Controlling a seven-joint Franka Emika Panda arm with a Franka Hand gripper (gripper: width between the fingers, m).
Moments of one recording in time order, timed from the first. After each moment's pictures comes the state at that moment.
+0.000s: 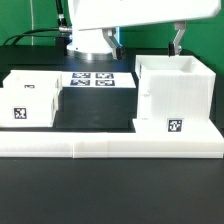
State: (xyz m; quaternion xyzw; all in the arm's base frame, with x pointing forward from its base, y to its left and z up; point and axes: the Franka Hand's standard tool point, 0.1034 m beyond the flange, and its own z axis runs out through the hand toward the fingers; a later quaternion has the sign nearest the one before) arm 0.618 0.046 0.135 -0.99 0.15 -0.02 0.08
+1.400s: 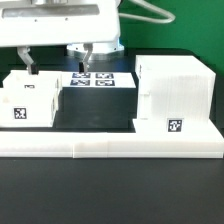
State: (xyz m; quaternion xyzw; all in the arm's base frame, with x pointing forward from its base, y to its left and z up) arm 0.546 -0.087 0.084 -1.00 0.02 -0.04 0.03
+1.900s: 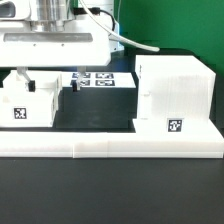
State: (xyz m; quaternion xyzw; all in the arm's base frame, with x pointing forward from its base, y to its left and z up) arm 0.523 -0.096 0.051 -1.00 0.01 -0.04 0.01
